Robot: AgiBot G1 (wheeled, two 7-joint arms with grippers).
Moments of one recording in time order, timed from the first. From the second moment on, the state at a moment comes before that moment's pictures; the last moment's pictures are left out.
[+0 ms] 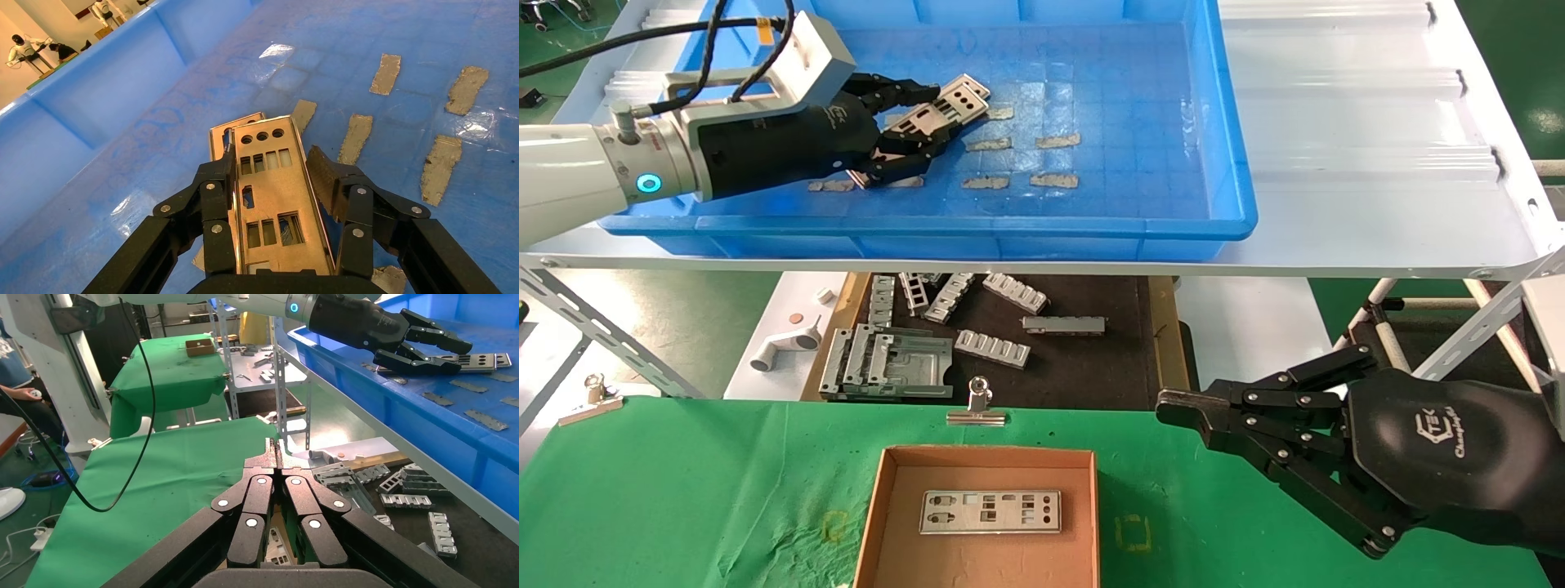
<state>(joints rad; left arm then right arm) -1.86 1.12 0.48 -0.06 1.22 1.18 0.51 1.10 -0.54 -0.44 1.23 -0.61 -1.41 0.10</state>
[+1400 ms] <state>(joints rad) -1.90 1.07 0.45 -0.12 1.18 1.27 0.51 1.10 -0.54 -0.44 1.23 -0.61 -1.41 0.10</state>
